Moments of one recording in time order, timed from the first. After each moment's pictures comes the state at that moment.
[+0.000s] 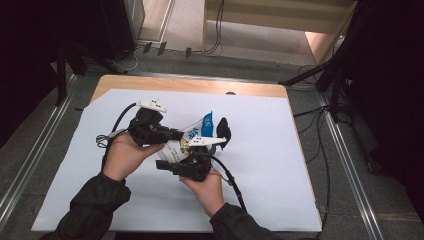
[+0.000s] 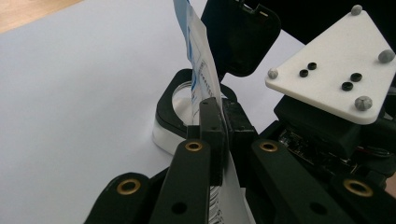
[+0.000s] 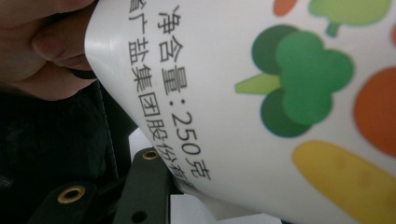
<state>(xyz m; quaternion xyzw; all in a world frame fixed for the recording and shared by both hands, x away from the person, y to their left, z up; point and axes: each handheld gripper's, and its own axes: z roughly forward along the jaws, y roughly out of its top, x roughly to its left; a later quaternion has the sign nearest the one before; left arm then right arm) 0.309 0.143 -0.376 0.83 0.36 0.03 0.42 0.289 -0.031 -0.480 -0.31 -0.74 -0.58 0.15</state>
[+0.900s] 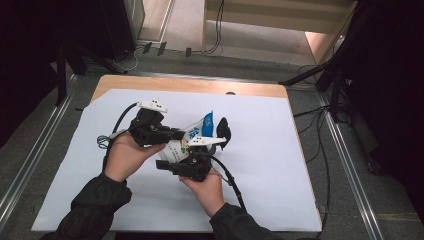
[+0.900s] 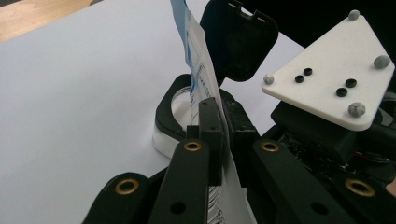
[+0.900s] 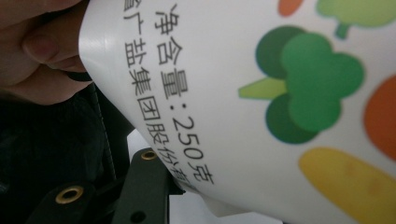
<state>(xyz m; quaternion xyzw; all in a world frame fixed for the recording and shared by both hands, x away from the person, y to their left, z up) 0.307 0.141 -0.374 0.83 0.36 0.04 0.43 0.288 -0.031 -0.479 -0.31 -0.74 -0.58 0.15</state>
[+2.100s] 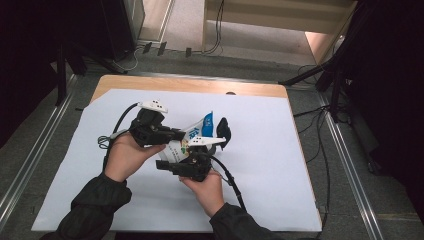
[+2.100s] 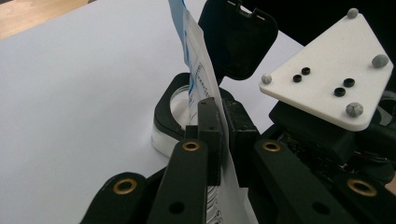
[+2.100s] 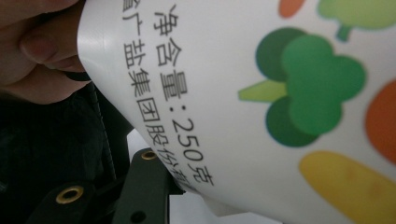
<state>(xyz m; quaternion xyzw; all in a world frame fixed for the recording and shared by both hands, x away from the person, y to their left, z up) 0.308 0.140 -0.375 0.83 0.35 0.04 0.43 0.289 -0.031 -0.479 -0.31 -0.74 -0.57 0.15</state>
